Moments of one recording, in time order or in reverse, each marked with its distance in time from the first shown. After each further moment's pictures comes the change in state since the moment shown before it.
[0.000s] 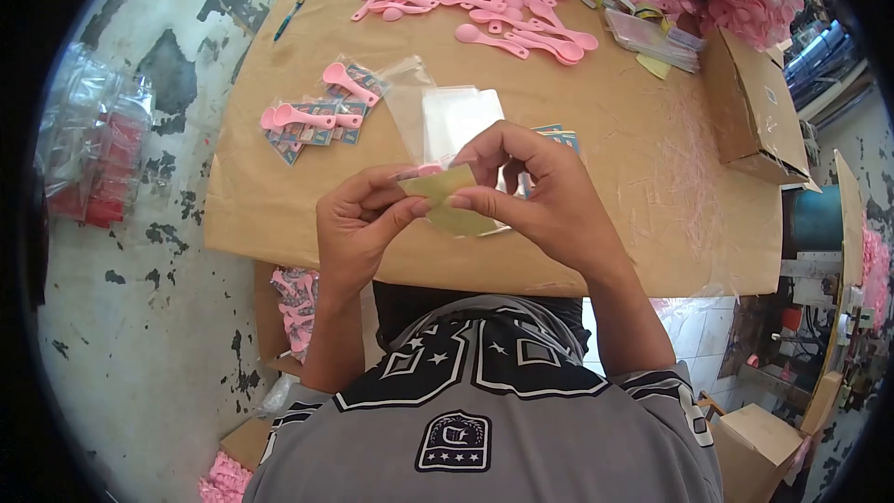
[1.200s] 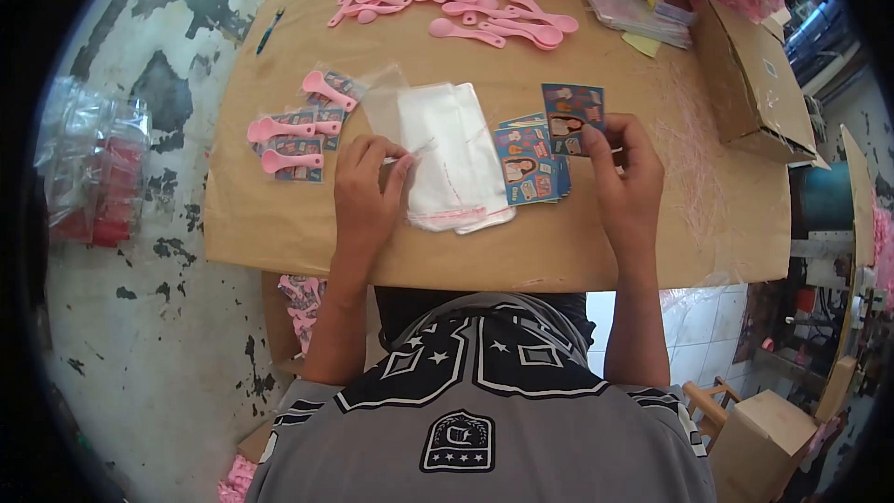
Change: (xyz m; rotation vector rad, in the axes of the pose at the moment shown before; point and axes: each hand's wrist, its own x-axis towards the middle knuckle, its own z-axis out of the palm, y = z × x) left_hand 0.038 -0.057 -0.004 1.078 0.181 0.263; right_hand -0.042 0.062 -0.063 -0.178 0.625 0.104
